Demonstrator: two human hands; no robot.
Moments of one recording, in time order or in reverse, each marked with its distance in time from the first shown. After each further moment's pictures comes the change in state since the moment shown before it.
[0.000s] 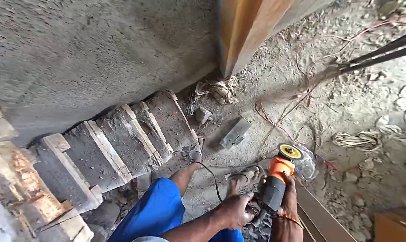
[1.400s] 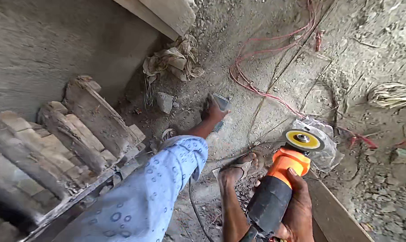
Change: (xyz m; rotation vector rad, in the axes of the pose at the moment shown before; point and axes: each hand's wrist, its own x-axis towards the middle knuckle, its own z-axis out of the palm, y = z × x) left_hand 0.388 -0.065 -0.129 0.631 0.743 -0.456; right_hand 0.104 -0.046 -0.091 0.175 0.042 0.096
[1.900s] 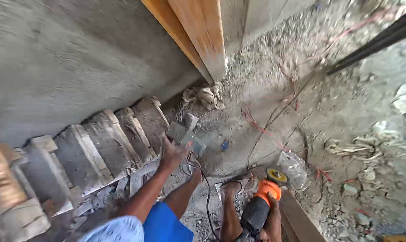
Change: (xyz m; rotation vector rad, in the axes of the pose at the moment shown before) left_hand -0.257 -0.164 -0.223 -0.669 0.504 0.001; right_hand -0.105 0.033 0.022 -0.169 0.040 -0.048
